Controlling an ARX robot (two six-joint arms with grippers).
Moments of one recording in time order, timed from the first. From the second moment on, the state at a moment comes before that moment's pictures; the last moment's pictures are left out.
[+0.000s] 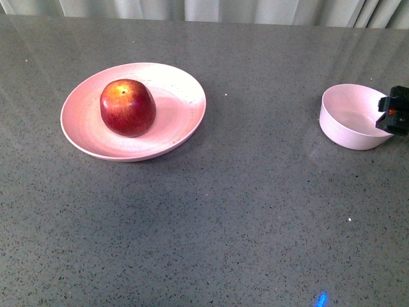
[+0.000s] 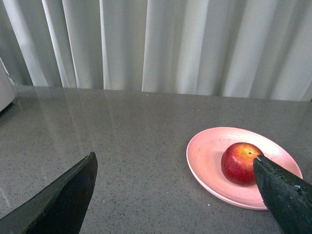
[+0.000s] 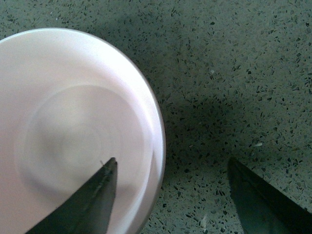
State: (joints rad) left arm 0.00 0.02 0.01 0.00 0.00 0.00; right arm -0.06 1.96 0.90 0.27 0.00 0.14
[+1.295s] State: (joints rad) left arm 0.00 0.02 0.02 0.00 0.00 0.00; right arm 0.25 2.05 1.08 0.17 0.01 0.41
